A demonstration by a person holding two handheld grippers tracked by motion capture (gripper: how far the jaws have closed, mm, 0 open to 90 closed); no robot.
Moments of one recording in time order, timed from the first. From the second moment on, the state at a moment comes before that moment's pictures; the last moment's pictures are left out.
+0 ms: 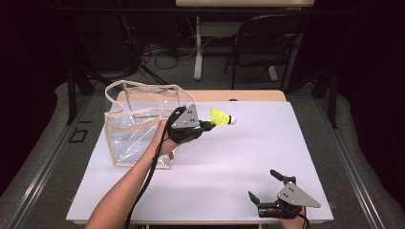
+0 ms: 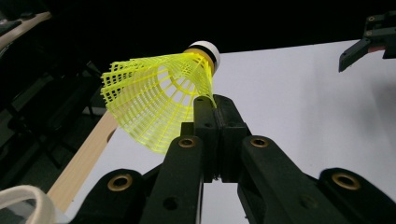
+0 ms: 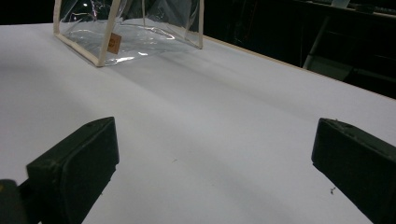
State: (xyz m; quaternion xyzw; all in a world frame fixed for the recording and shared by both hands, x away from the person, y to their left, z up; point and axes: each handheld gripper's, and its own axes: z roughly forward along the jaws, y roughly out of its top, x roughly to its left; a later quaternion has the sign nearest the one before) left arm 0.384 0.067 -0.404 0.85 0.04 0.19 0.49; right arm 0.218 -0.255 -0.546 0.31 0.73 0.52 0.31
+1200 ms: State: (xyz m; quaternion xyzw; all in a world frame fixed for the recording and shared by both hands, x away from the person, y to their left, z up) left arm 0.392 0.103 -0.372 0.83 0.08 0.24 0.49; right arm 0.219 -0.256 -0.547 0.32 0.73 0.52 0.31
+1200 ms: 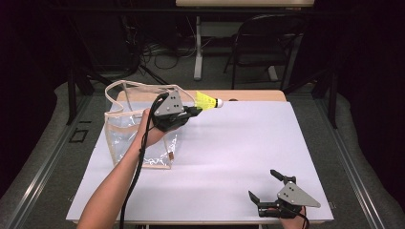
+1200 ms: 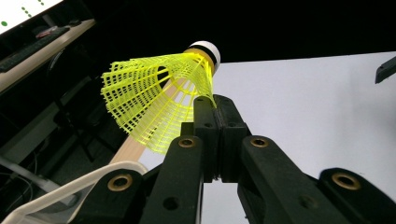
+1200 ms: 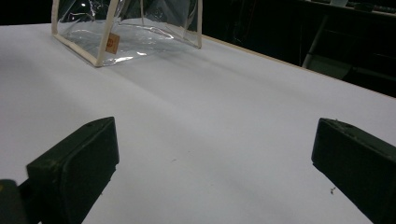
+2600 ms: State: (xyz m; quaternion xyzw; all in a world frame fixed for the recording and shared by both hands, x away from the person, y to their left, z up) left arm 0.402 0.156 -0.352 0.80 0.15 0.30 0.50; right arm 0.218 -0.253 -0.545 0.32 0.73 0.52 0.31
